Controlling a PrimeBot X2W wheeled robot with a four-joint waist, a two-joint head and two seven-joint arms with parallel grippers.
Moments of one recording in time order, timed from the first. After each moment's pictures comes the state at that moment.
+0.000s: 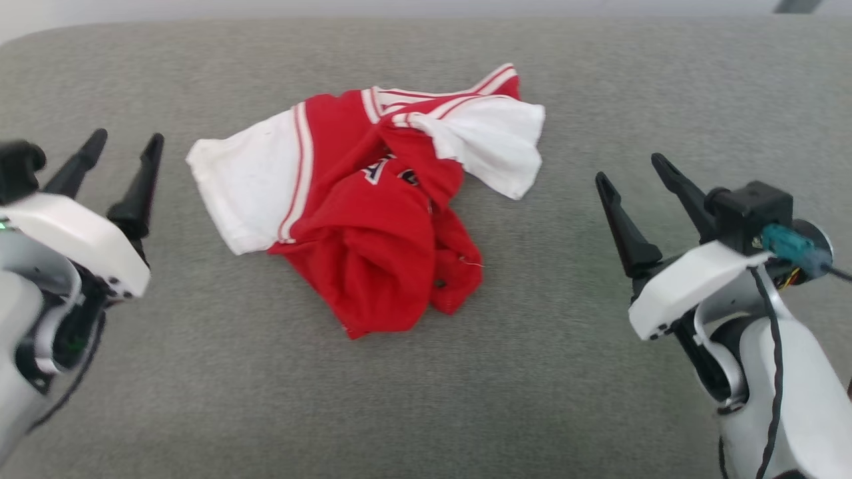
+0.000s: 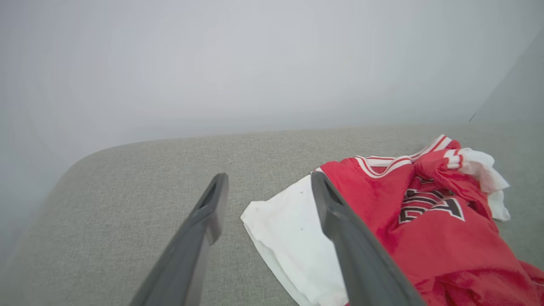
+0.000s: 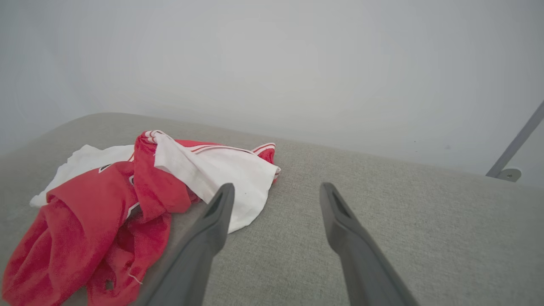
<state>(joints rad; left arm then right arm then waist) -0.71 0.88 -0.81 0.24 -1.12 0.15 -0.17 -0.36 -0.16 0.14 0.06 0.23 0.13 0.15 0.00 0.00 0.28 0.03</state>
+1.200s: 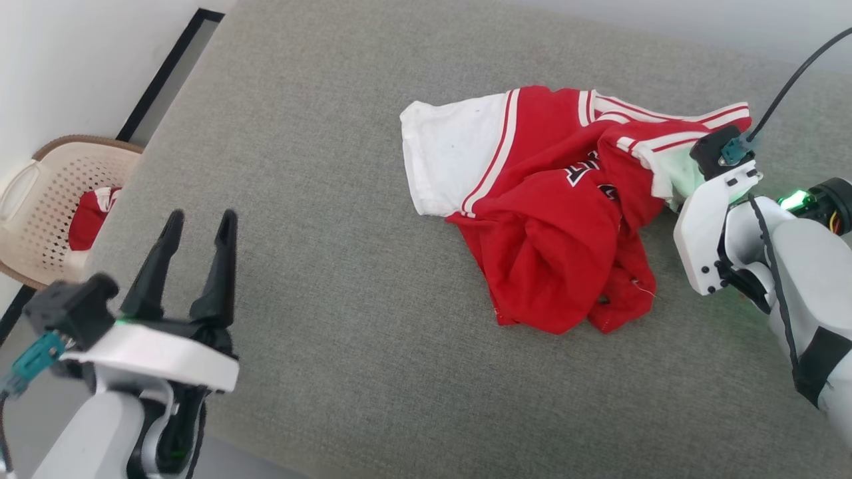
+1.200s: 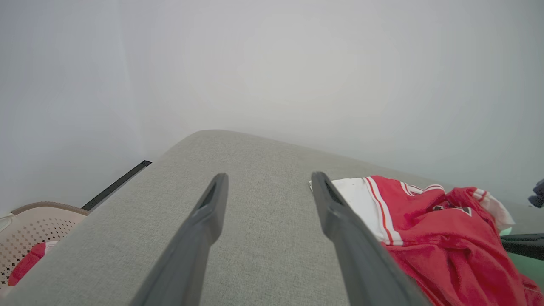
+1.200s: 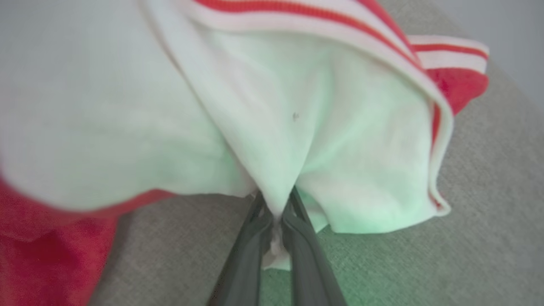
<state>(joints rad) -0.26 0.50 -0.37 0.05 -0.80 0.09 -0.26 -0.83 -0.39 0.53 0.86 0.37 0.13 0.43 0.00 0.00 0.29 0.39</state>
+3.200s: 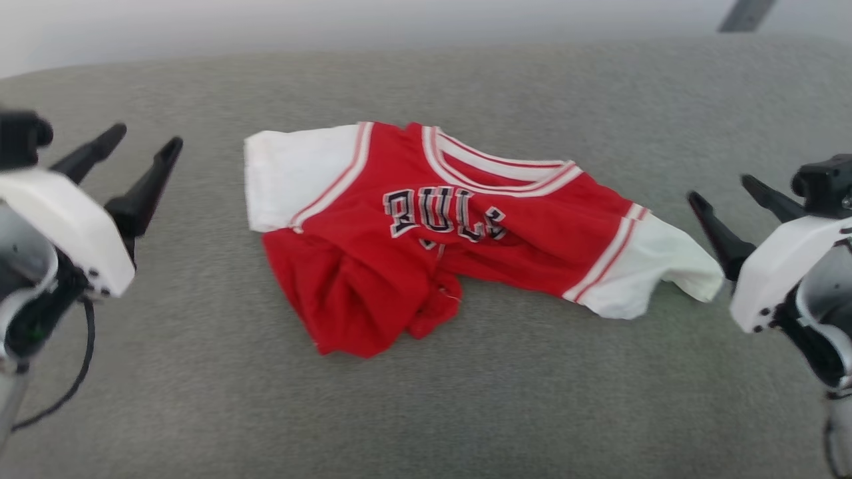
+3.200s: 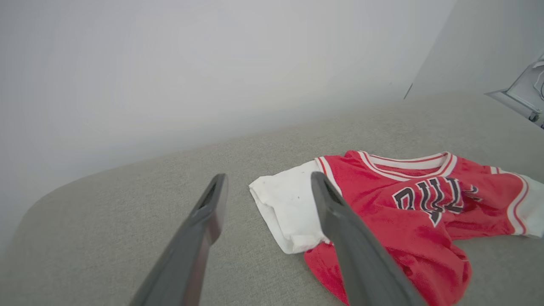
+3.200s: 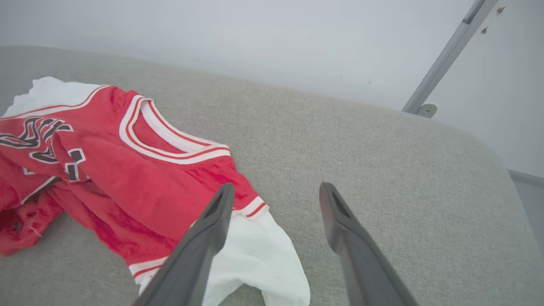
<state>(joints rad) -0.52 0.74 -0.32 0.07 -0.82 -0.08 0.31 -0.38 -0.46 0.13 0.09 0.47 0.13 0.44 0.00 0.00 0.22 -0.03</state>
